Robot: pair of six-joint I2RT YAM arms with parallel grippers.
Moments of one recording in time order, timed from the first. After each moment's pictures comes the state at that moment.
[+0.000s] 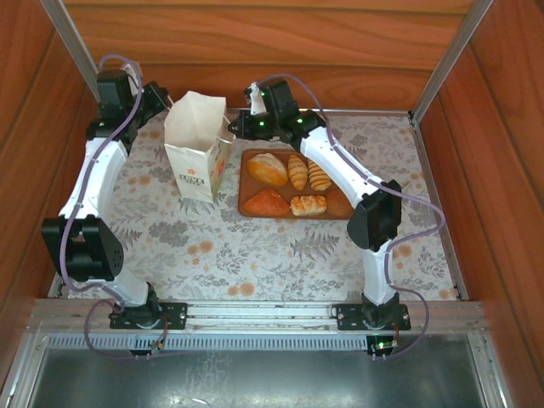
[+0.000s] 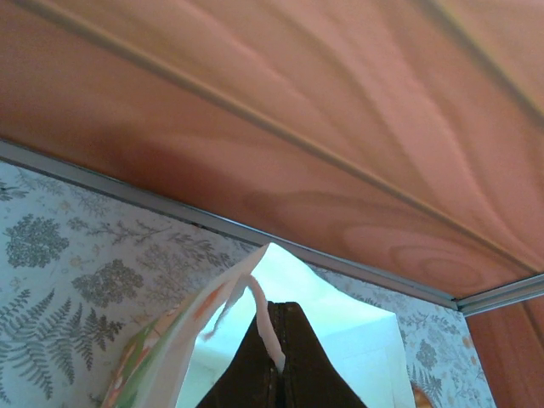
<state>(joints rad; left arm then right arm) 0.00 1.61 1.54 -0.29 0.32 -0.58 0.66 2.06 2.07 -0.60 -0.42 0.55</state>
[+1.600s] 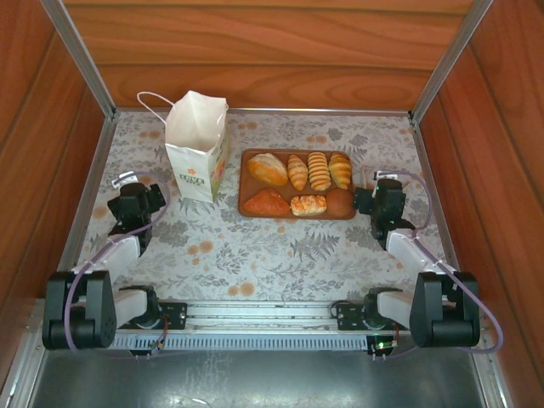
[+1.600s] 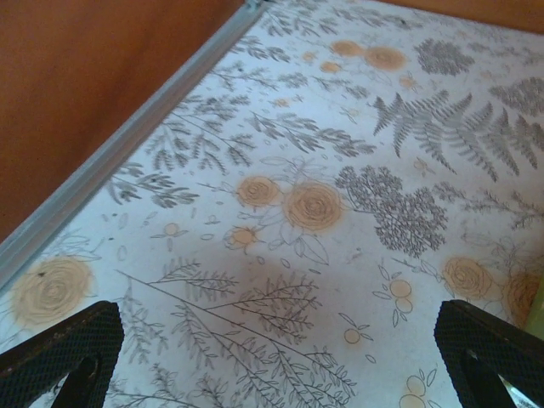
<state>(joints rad) 0.01 1.18 0.37 0.28 -0.35 -0.22 0.06 1.18 0.48 0.09 0.19 0.04</state>
